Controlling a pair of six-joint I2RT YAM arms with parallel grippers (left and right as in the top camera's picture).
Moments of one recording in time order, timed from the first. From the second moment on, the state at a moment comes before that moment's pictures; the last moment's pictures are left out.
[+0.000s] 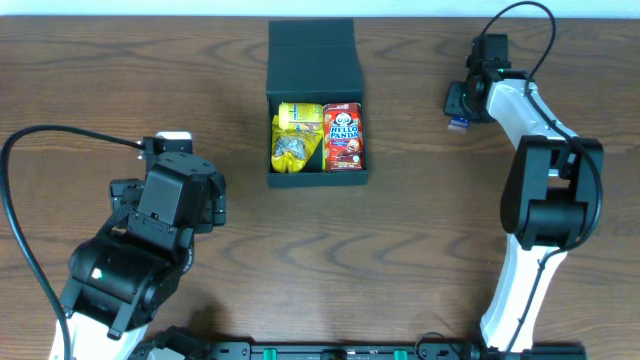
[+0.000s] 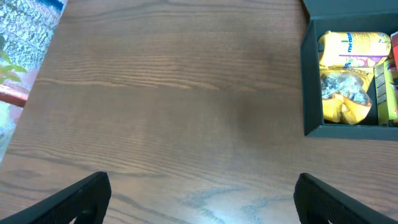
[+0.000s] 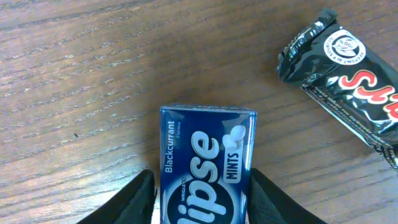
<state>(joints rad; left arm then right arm) -0.42 0.97 1.22 -1.17 -0.50 -0.28 -0.03 2.26 1.68 -0.58 0.07 0.21</state>
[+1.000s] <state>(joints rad) -0.42 0.97 1.22 -1.17 -0.50 -0.28 0.04 2.15 1.76 -0.61 -0.07 0.23</state>
